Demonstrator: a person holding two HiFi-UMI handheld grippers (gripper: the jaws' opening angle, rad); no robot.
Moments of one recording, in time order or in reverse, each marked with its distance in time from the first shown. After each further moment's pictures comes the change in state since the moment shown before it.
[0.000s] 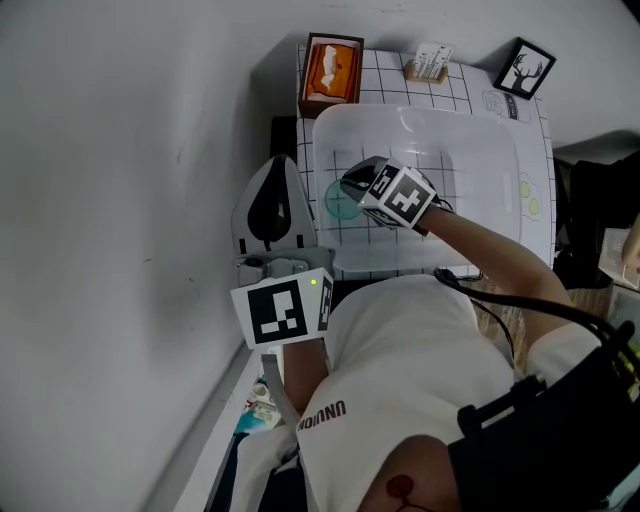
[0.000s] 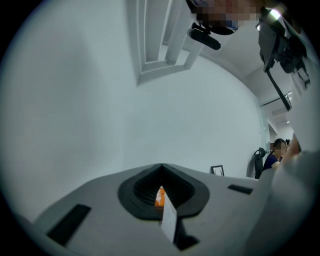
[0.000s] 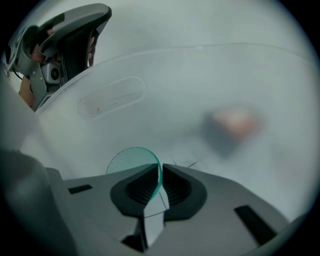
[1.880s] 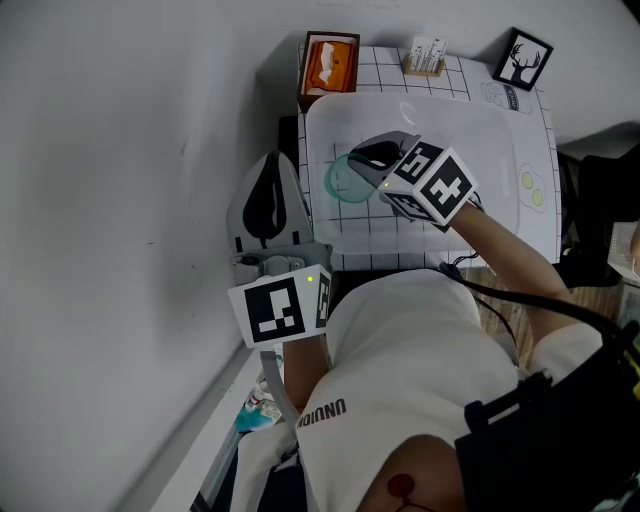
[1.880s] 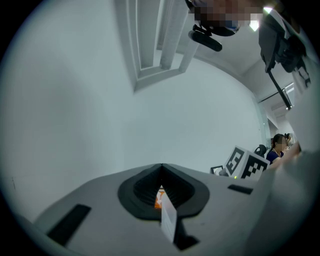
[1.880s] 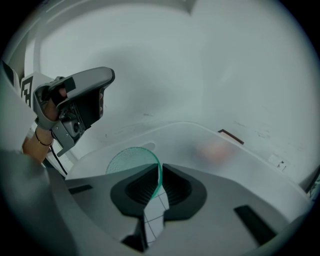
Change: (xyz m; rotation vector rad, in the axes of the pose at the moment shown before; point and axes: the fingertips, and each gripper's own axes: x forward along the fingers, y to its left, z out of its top) left arm -0.016 -0.015 0.018 0.050 -0.022 0.020; right arm -0.099 0.004 0.054 0.039 -0.175 -0.060
